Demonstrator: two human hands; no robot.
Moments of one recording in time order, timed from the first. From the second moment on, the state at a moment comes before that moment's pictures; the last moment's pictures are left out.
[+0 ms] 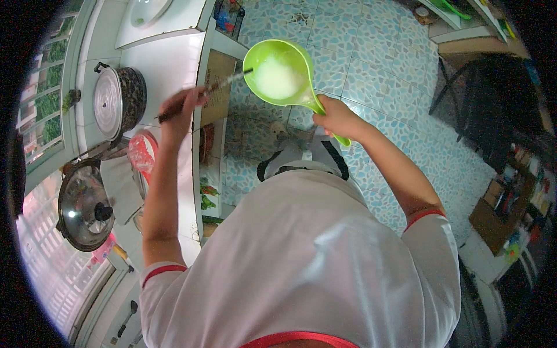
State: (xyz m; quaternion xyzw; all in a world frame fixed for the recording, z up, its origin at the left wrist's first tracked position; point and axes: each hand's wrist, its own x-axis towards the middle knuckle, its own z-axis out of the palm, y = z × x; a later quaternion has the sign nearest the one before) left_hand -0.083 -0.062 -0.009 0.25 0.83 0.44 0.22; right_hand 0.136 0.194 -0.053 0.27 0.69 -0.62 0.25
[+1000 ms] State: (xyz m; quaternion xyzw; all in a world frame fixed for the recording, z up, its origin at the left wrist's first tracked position) left_hand -0.018 0.029 0.013 0.47 0.75 0.42 0.19; right_hand 0.122 0.178 -0.073 0.23 0.47 -0.80 0.29
